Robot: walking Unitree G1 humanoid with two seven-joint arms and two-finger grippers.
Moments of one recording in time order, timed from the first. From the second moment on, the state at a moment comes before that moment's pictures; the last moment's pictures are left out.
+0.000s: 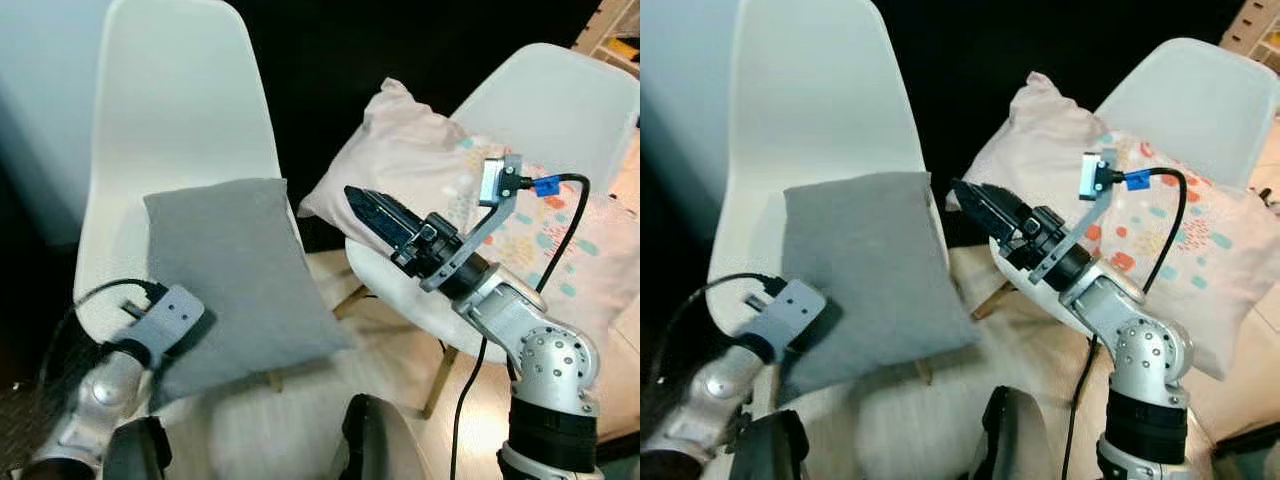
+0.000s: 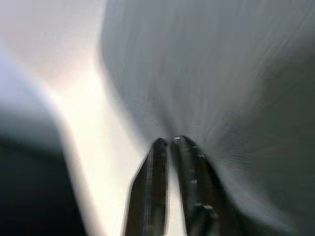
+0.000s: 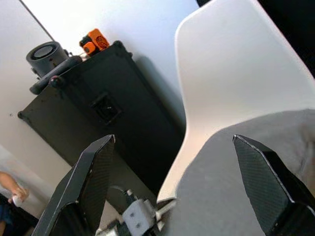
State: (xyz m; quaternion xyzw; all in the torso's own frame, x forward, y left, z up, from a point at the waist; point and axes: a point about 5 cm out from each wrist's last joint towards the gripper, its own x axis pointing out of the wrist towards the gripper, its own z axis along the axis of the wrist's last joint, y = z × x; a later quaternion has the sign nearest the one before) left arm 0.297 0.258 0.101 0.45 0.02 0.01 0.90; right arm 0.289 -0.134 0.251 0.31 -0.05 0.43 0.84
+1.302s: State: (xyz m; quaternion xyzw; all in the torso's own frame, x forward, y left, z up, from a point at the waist) left arm 0.214 0.235 0.149 -0.19 0.00 0.28 0.94; right arm 0.294 -0.130 0.256 0.33 -0.06 0.43 0.84
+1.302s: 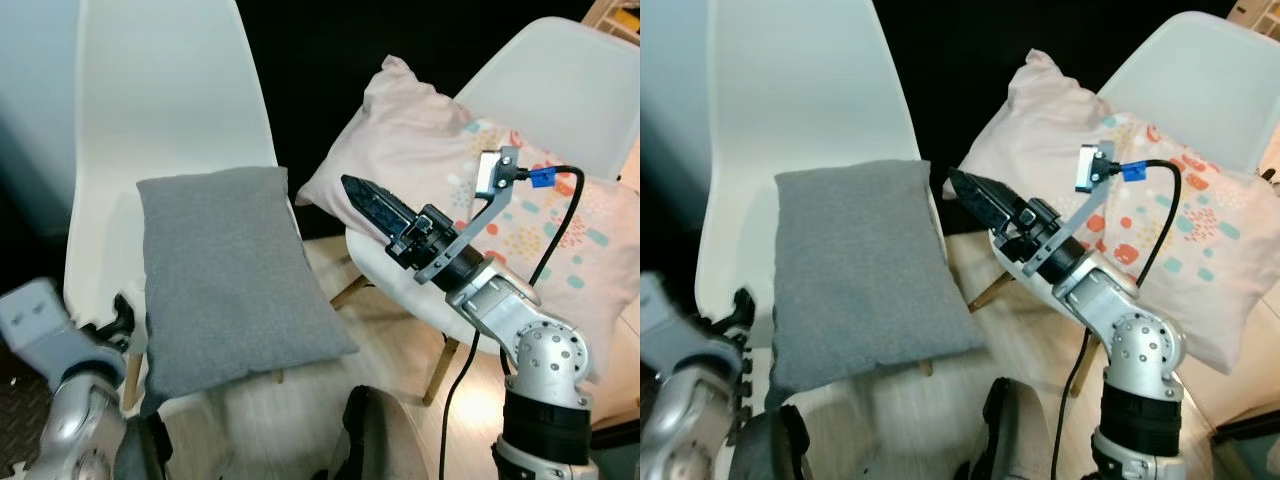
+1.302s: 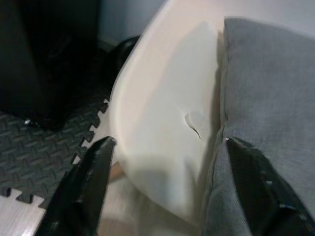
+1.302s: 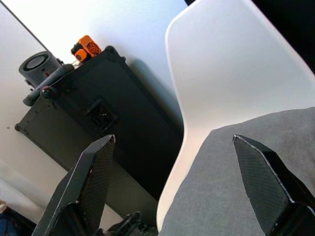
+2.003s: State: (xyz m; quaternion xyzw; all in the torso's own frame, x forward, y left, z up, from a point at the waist) left arm 0.210 0.210 0.074 -0.40 0.08 0.06 0.91; right arm 0.297 -0.130 0.258 0.33 -0.07 0.42 0.84
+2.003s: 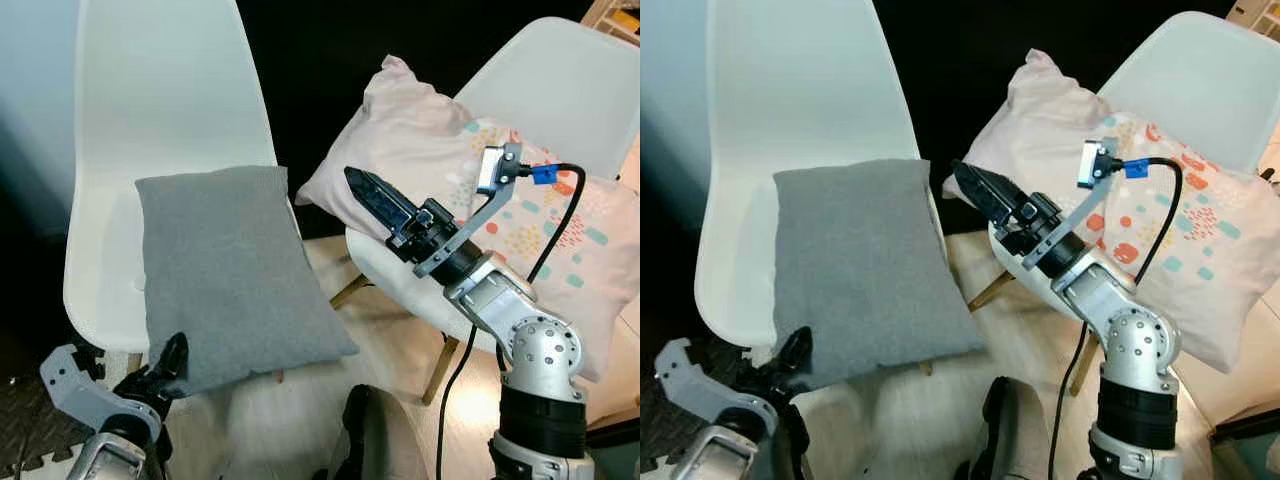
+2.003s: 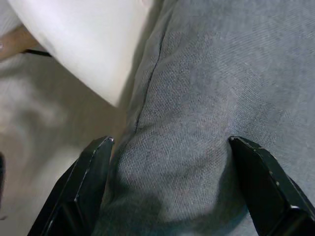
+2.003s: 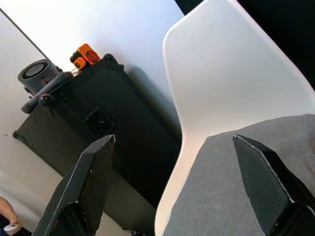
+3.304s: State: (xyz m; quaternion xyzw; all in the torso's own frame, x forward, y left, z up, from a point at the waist) left arm 0.260 0.316 0.189 0.17 -0.04 0.26 0.95; right arm 0.299 -0.135 0.266 0.32 -0.08 0.42 0.84
